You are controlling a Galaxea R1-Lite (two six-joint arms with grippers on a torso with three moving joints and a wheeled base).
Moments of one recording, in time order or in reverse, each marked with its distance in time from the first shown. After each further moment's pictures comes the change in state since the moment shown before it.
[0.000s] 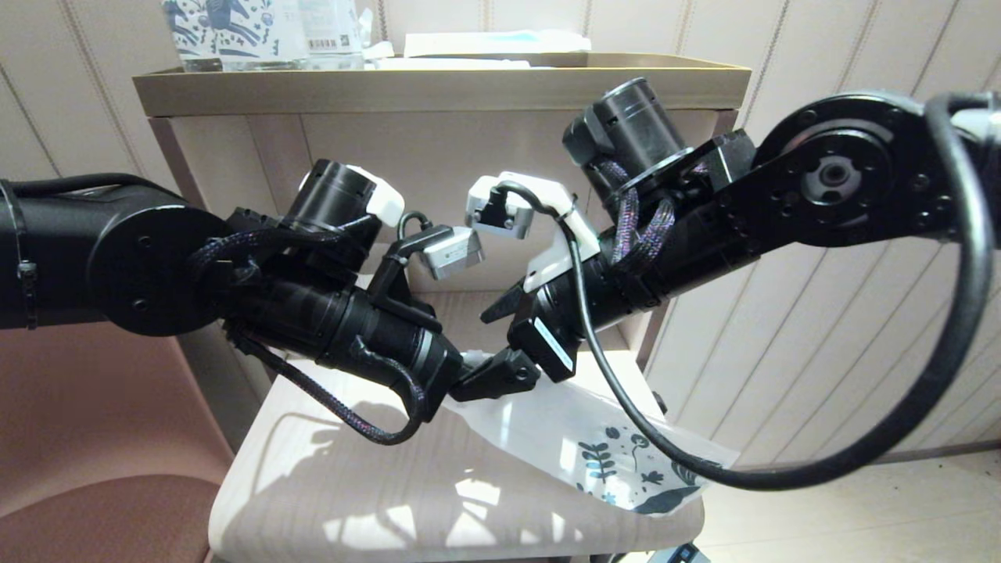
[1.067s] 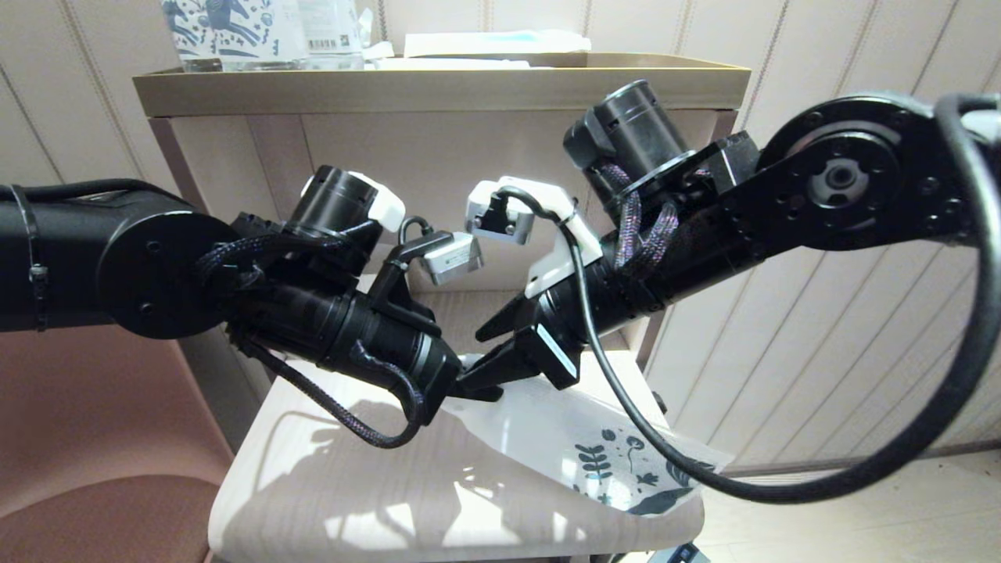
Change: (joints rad) left arm 0.000 0.005 0.009 -0.002 0.000 0.020; right arm -0.002 -0.007 0.016 0.001 0.001 -0.008
